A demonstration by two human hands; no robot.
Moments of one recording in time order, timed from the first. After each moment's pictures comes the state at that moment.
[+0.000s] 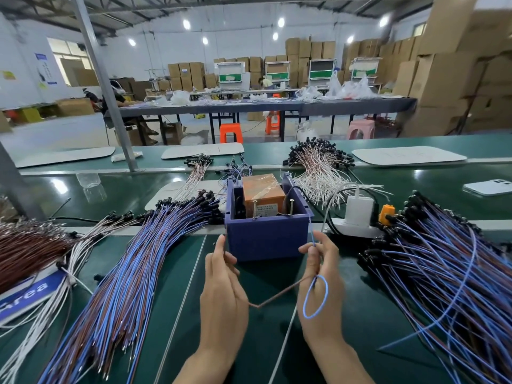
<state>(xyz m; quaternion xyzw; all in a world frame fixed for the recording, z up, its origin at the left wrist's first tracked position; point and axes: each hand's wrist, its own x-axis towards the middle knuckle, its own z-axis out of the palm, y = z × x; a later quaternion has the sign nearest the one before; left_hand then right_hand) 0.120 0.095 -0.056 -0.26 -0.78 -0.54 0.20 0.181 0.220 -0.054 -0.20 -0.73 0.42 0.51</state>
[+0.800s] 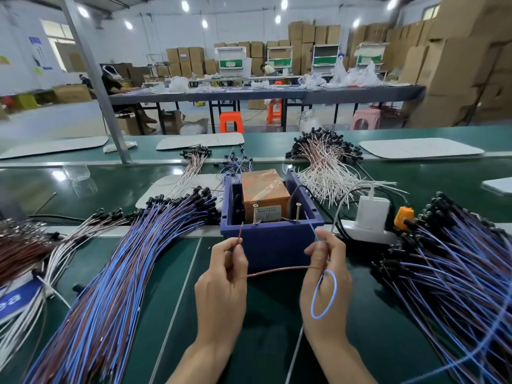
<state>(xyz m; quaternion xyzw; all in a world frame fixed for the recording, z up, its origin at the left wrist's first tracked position) 0.084 0.118 -0.051 -0.24 -0.74 -0.59 0.21 0.151 0.239 -0.053 -0.22 -0.72 0.39 0.53</state>
